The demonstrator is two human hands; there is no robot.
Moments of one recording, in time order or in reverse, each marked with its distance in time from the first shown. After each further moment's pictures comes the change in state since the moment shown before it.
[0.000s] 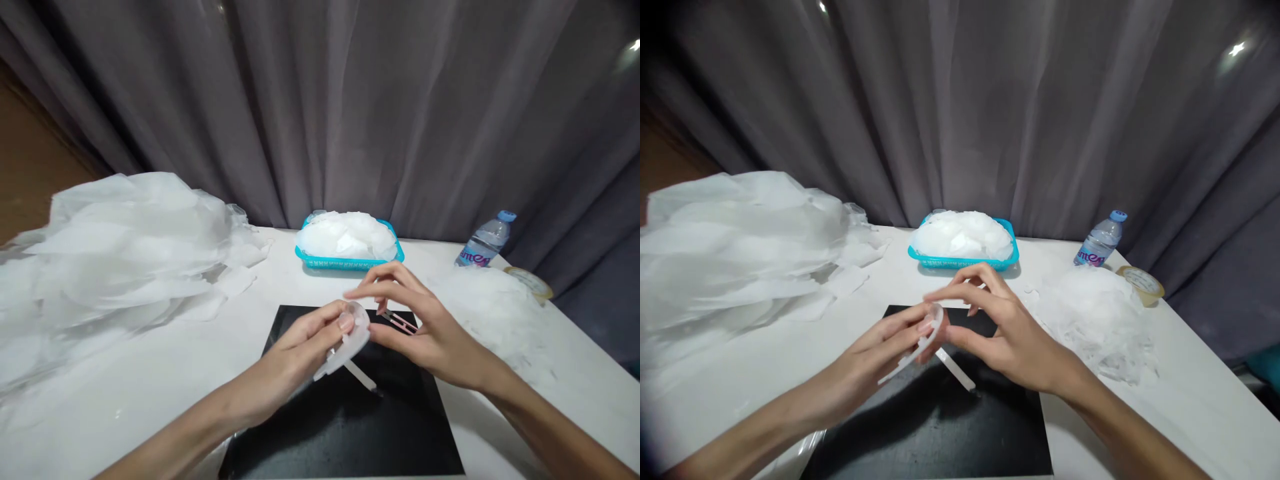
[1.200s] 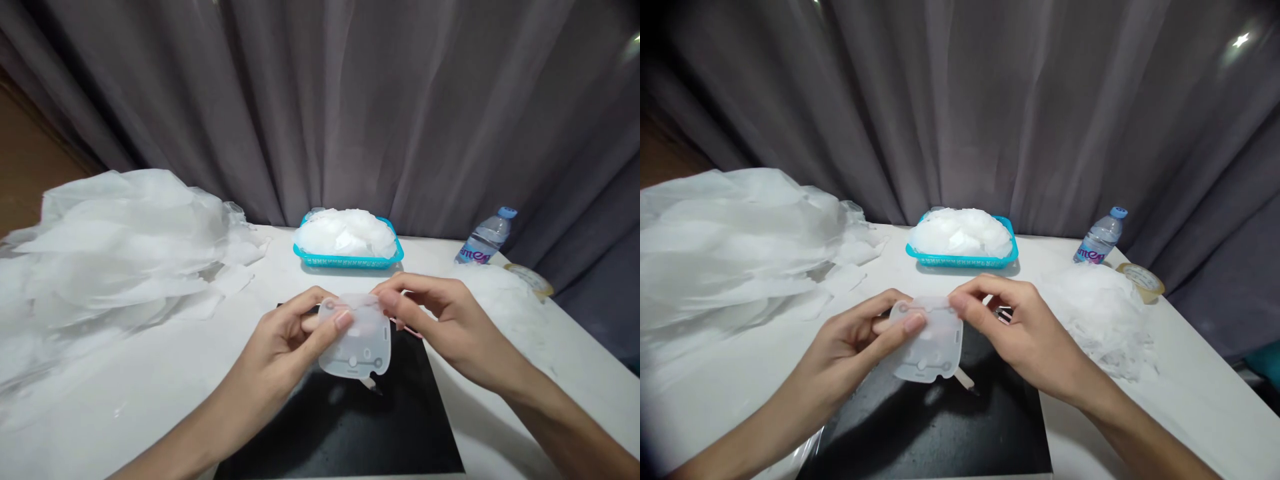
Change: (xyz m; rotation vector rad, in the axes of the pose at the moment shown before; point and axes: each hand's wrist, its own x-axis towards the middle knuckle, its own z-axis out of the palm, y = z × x) left_hand -0.009 0.016 0.007 -0.066 0.080 0.098; right_hand 0.001 -0.022 -0.011 0.158 0.025 0.290
